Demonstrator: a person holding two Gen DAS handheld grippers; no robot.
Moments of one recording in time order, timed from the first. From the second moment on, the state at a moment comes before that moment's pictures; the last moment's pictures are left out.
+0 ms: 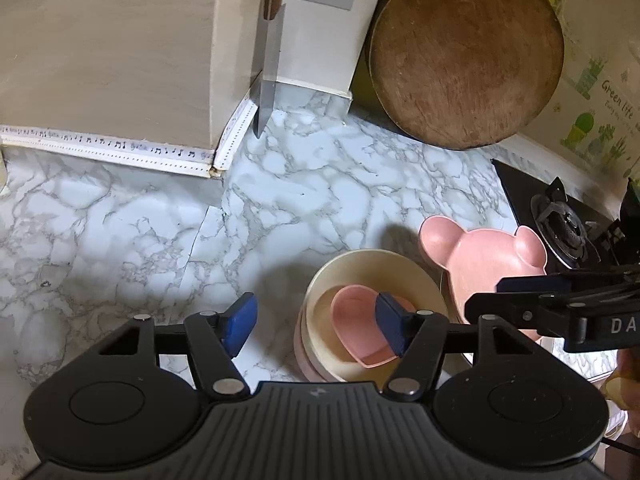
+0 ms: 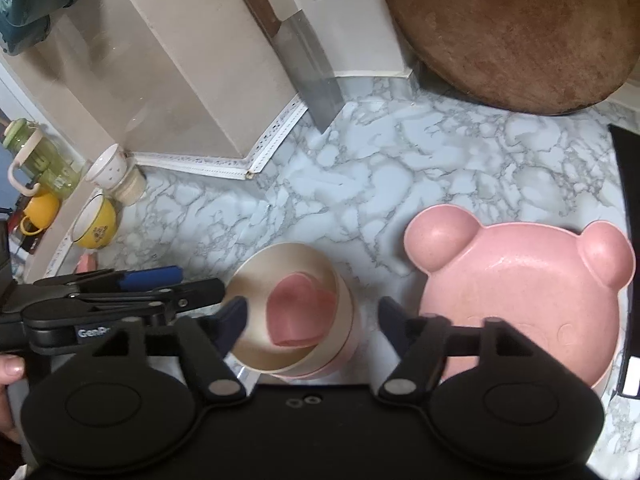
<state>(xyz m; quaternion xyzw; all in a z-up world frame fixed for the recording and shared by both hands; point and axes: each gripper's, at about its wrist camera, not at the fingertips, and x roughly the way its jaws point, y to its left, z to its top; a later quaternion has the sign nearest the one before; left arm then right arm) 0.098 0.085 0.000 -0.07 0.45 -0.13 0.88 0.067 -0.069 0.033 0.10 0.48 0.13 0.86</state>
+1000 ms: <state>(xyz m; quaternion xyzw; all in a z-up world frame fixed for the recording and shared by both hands) 0.123 0.090 -0.063 -0.12 0.52 -0.10 0.84 0.090 -0.053 -0.034 0.13 0.55 0.08 0.82</state>
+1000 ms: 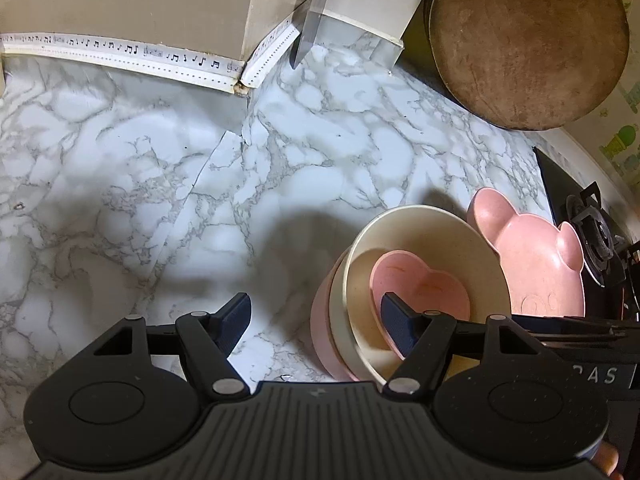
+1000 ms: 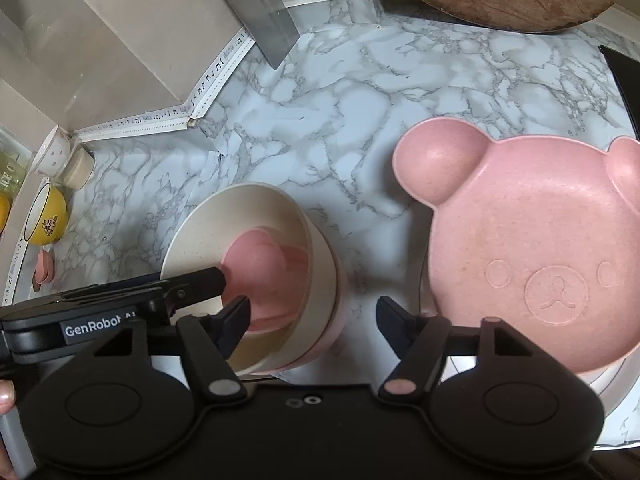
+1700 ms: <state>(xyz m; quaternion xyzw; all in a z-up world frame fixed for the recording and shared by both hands) 0.128 0.076 -0.064 -0.12 0.53 -0.12 0.83 0.096 -0.045 -0.040 0.13 0.56 0.08 0.81</state>
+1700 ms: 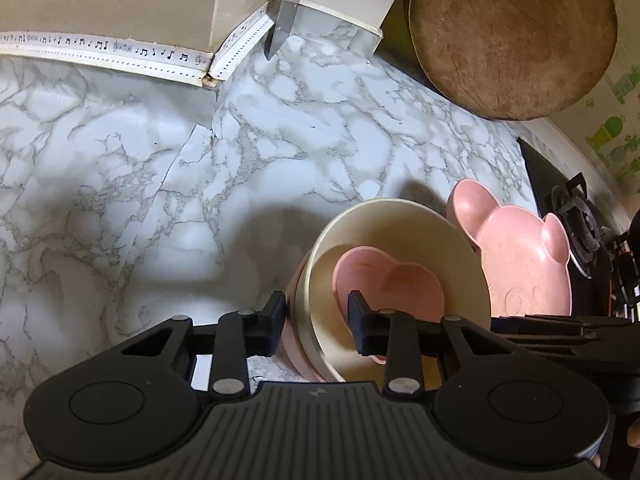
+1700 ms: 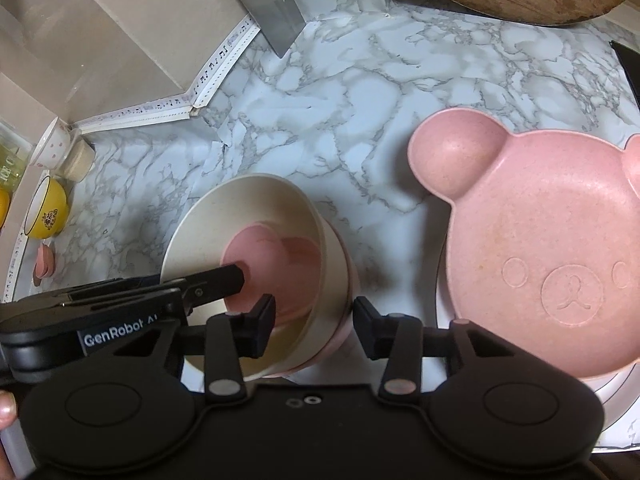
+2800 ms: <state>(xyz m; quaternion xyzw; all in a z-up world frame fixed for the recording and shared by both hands) 0.118 0.057 -0.018 -0.10 0.51 -0.12 0.85 0.087 -0.059 0.005 0.09 0.53 0.07 0.84</state>
